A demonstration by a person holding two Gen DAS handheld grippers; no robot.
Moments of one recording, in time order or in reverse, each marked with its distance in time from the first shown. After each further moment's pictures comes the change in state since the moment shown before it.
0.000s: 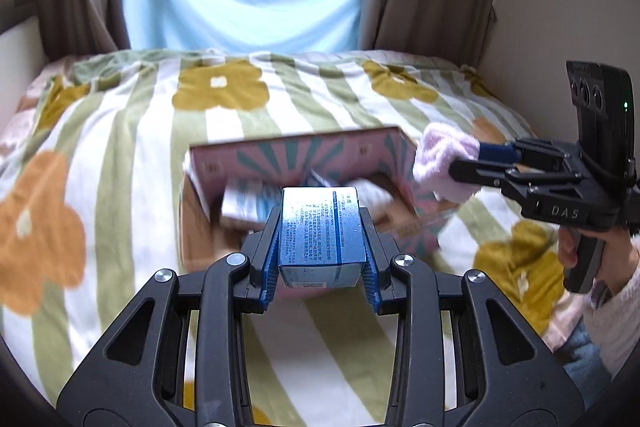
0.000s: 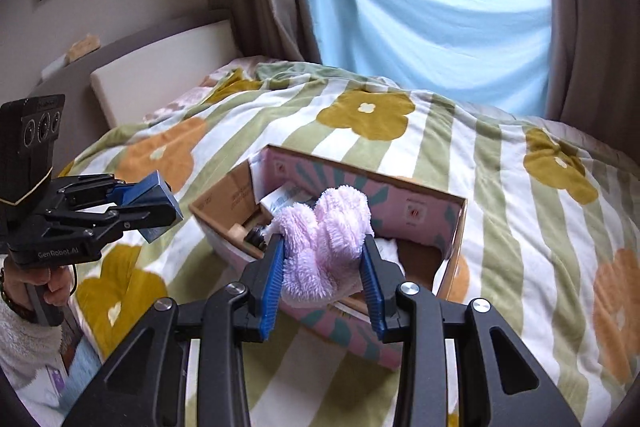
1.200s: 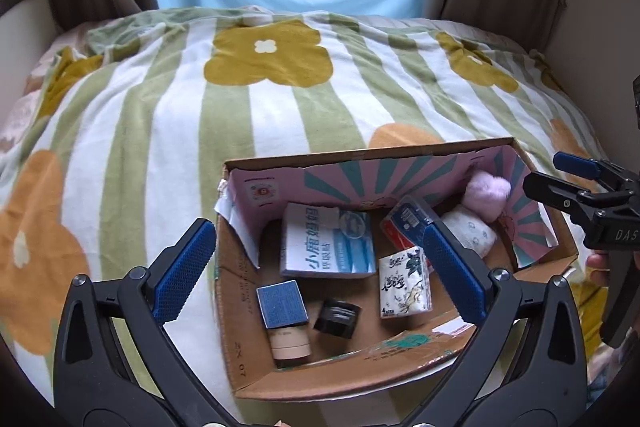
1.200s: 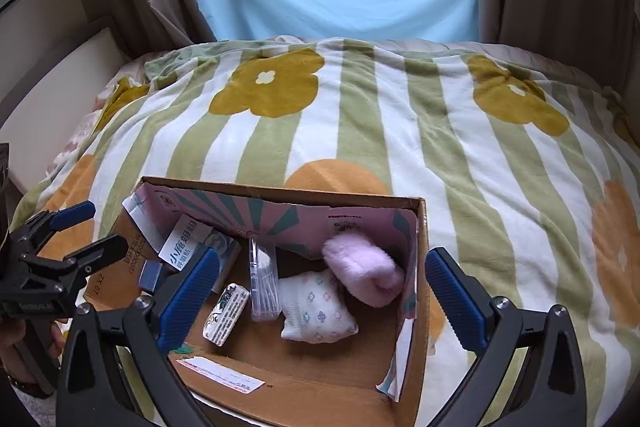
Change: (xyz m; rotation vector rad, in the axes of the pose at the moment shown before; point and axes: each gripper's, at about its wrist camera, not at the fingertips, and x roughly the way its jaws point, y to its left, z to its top) left arm 0.120 0.064 0.037 -0.070 0.153 0.160; right arm 0.092 -0.060 0.031 0.255 0.148 -0.229
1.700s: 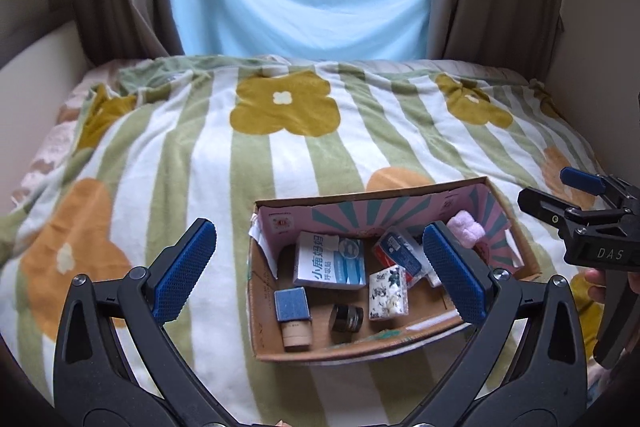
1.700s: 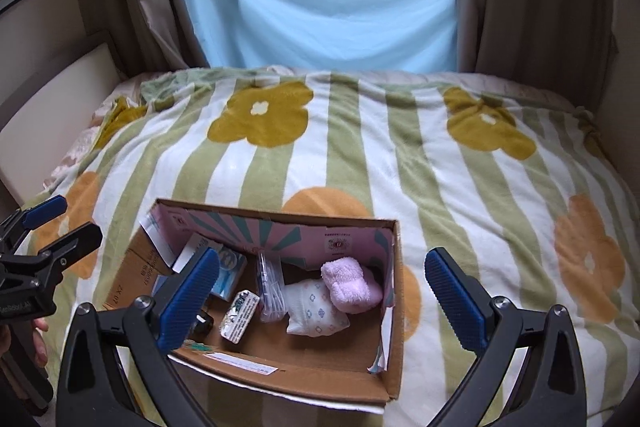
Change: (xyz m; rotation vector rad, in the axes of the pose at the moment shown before) left arm -0.097 -0.017 0.015 -0.003 -0.140 0.071; right arm -0.075 0.022 0.006 0.000 -0.115 -0.089
